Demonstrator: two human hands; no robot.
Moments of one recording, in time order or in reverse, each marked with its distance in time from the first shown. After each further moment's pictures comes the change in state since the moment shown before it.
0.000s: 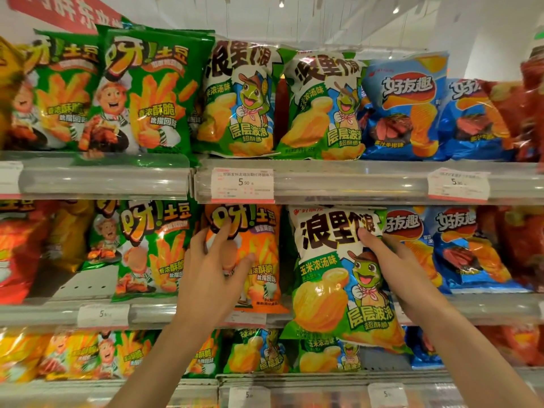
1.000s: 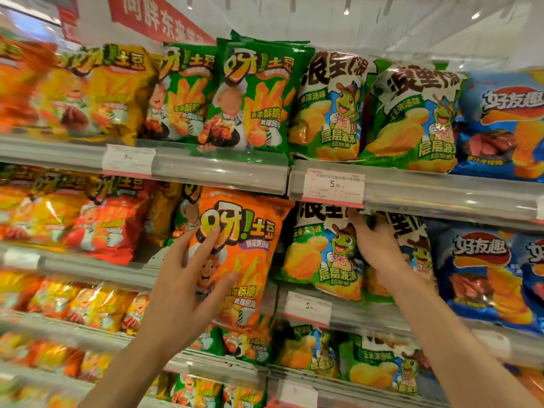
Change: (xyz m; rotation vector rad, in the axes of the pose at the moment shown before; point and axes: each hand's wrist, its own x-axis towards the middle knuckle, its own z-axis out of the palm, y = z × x) left_hand -0.057 -0.084 -0.121 0.076 0.135 0.125; right_hand 0.040 -0.024 0.147 -0.179 -0.012 -0.130
